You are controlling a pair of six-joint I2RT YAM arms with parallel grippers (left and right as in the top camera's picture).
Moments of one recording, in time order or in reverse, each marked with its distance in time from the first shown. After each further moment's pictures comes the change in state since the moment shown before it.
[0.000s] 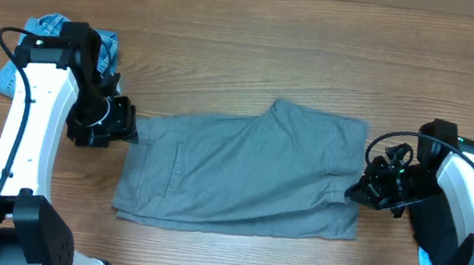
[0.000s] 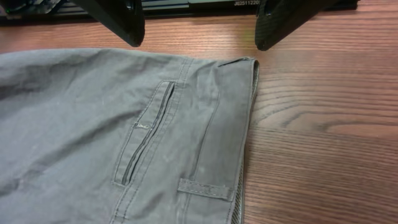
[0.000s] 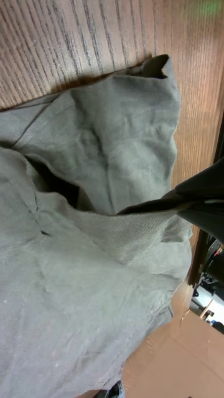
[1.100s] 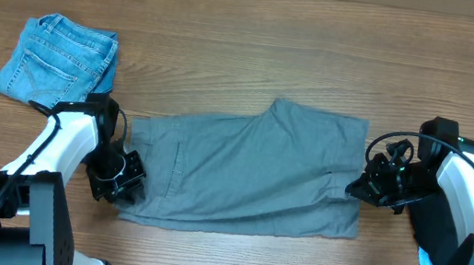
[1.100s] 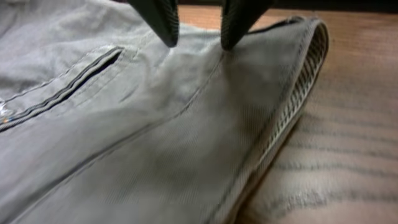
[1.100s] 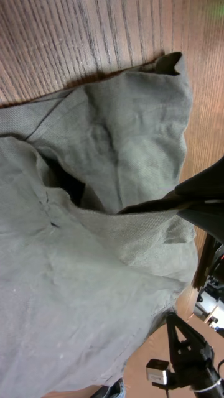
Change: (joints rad) left arm 0.000 0.001 -0.534 0.327 0.083 -0.327; right arm 0.000 0.000 0.001 0.045 0.000 -0.015
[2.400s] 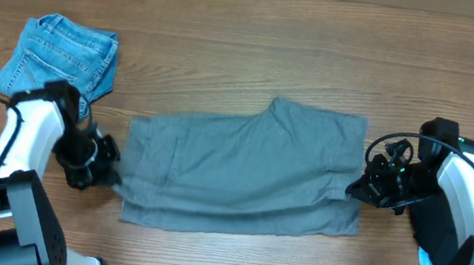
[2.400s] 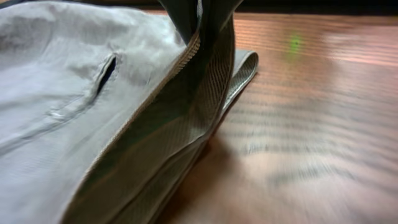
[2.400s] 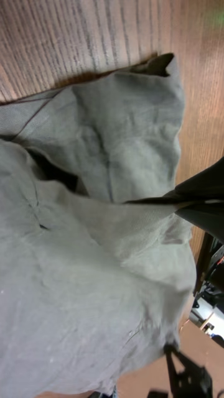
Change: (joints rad) left arm 0.192 0.000 0.129 -0.101 0.022 0.151; right arm 0.000 -0.007 0.002 -0.019 0.001 -0.035
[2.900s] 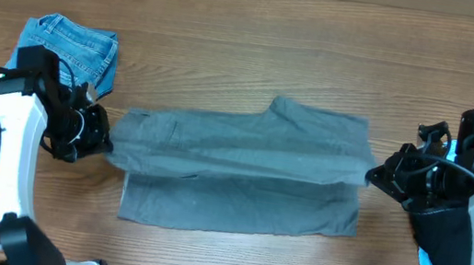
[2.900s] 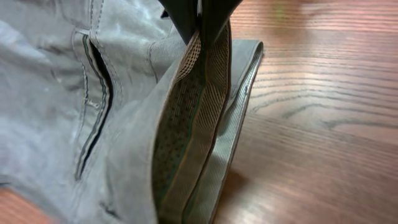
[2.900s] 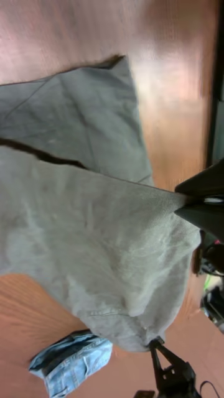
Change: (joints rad) left arm 0.005 -0.134 0.208 -0.059 0.030 0.157; right arm 0.000 -0.293 0.251 -0.272 0.002 0.055
